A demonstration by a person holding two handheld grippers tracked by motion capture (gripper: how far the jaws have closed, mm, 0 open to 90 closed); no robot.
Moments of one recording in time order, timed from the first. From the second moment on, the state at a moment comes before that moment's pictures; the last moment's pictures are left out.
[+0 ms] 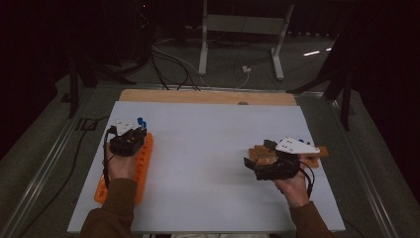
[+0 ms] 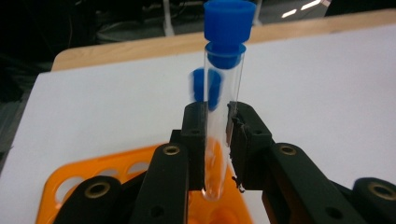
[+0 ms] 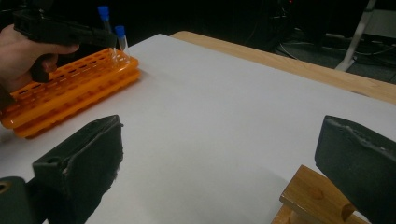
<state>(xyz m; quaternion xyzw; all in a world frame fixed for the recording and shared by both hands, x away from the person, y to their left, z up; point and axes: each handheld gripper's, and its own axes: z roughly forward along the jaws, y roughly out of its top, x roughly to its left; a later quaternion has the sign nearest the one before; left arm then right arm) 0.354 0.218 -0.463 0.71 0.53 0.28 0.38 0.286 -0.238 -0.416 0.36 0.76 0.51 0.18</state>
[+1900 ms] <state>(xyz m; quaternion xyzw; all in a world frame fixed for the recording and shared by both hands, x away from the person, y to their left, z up) 0.301 0.226 -0.450 0.66 0.51 0.25 0.49 0.284 -0.239 -0.416 0.36 0.76 0.52 0.18</state>
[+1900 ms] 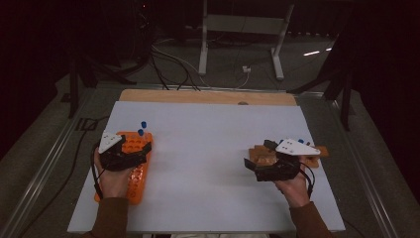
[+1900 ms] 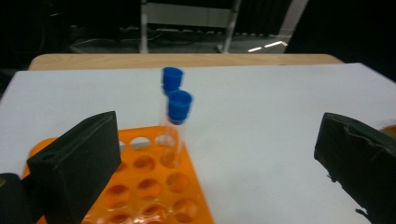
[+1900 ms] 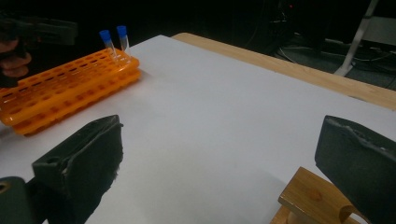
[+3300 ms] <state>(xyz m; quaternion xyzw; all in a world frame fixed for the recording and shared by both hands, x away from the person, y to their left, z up) 0.289 0.227 -0.461 0.65 0.50 0.25 0.51 0.316 -0.347 -0.410 0.47 0.70 0.46 0.28</state>
